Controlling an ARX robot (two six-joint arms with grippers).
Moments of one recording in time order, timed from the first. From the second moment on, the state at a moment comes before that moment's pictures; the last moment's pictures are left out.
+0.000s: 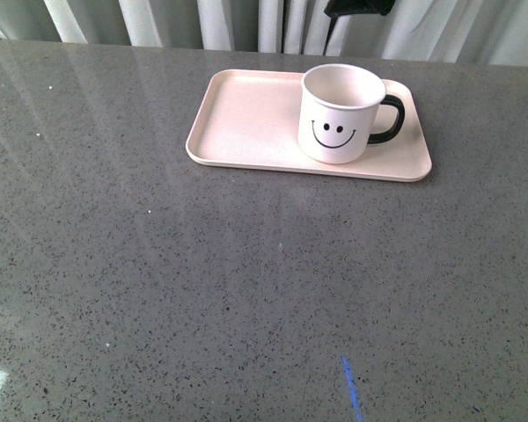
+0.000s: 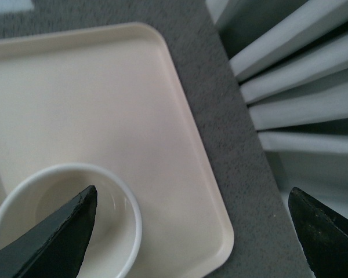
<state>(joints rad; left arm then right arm) 0.00 0.02 0.01 0.00 0.00 0.00 0.10 2.26 2.03 -0.52 -0.27 -0.90</state>
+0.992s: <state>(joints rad) 0.00 0.02 0.01 0.00 0.00 0.00 0.02 1.42 0.42 1.00 0.01 -0.01</state>
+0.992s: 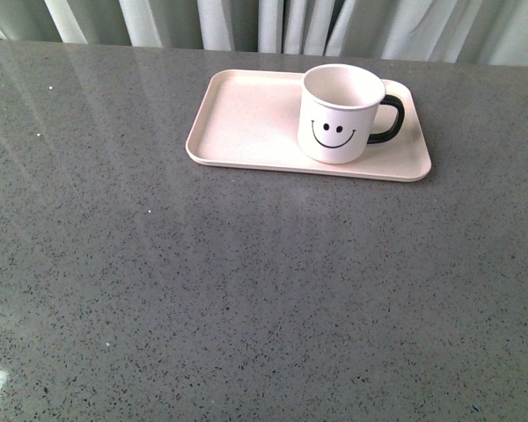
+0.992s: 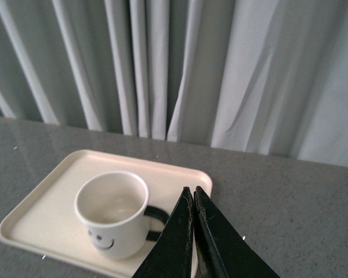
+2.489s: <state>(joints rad) 0.00 0.02 0.01 0.00 0.00 0.00 0.00 0.43 0.02 0.43 0.00 -0.01</state>
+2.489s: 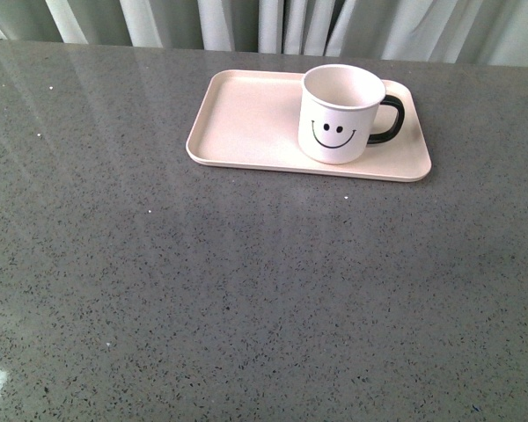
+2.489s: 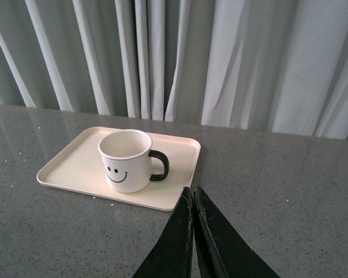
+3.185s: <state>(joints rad) 0.00 0.02 0.01 0.00 0.00 0.00 0.00 0.18 0.02 0.18 0.00 -0.01</state>
